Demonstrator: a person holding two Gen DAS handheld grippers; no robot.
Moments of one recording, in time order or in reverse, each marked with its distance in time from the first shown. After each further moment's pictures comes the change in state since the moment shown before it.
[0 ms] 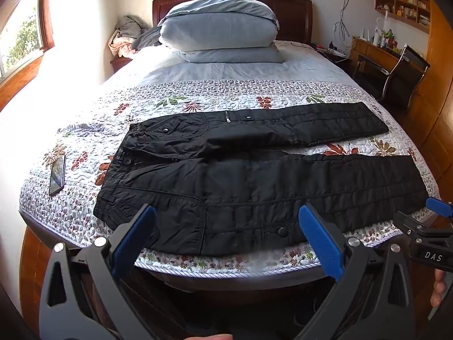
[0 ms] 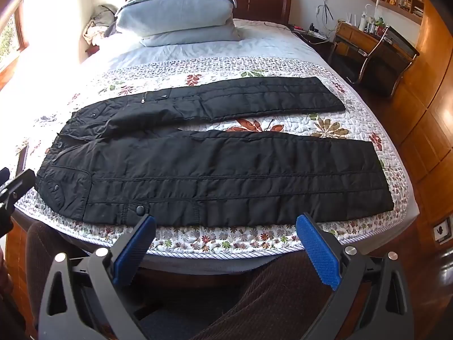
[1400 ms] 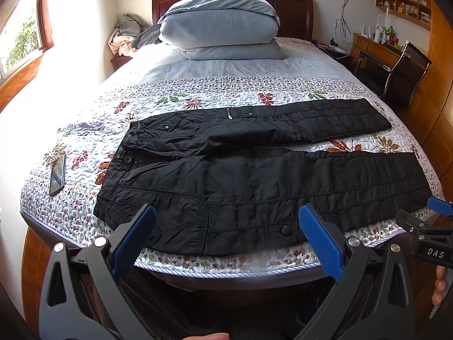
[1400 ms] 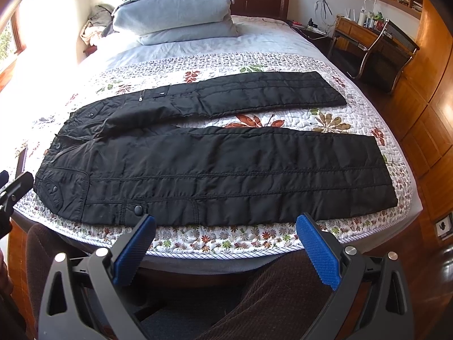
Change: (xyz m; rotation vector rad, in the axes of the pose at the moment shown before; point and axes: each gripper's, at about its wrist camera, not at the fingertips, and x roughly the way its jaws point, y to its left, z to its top) left arm 0.006 0.004 0.000 0.007 0.014 0.011; right arm 0.011 -0.003 -0.001 0.019 0.015 0.011
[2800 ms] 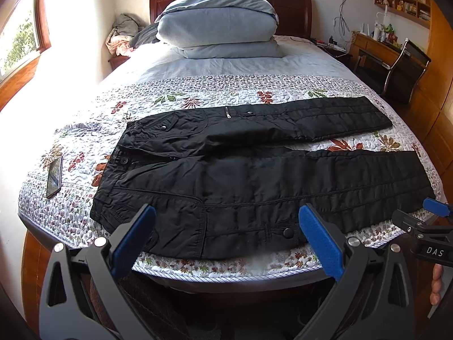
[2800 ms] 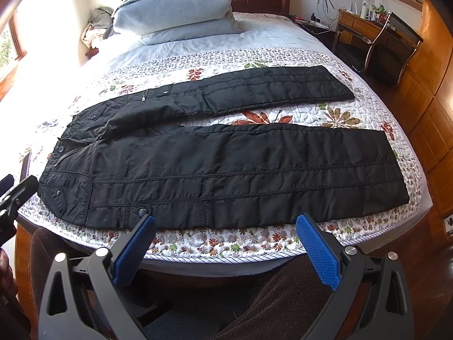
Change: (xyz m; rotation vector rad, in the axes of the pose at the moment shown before) left arm 0.015 -0.002 0.002 0.013 0.004 -0.001; right arm 0.017 -0.003 0.004 0.027 0.024 0.049
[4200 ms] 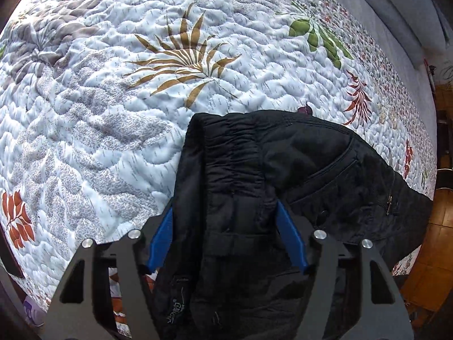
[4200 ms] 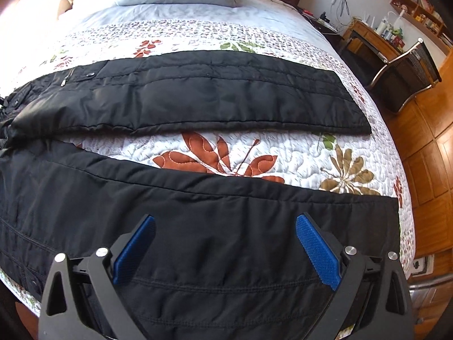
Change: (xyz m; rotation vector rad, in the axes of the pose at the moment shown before) left arm 0.395 0.314 0.168 -0.488 0.661 -0.107; right arm 0.187 -0.052 0.121 -0.205 0.106 -0.213
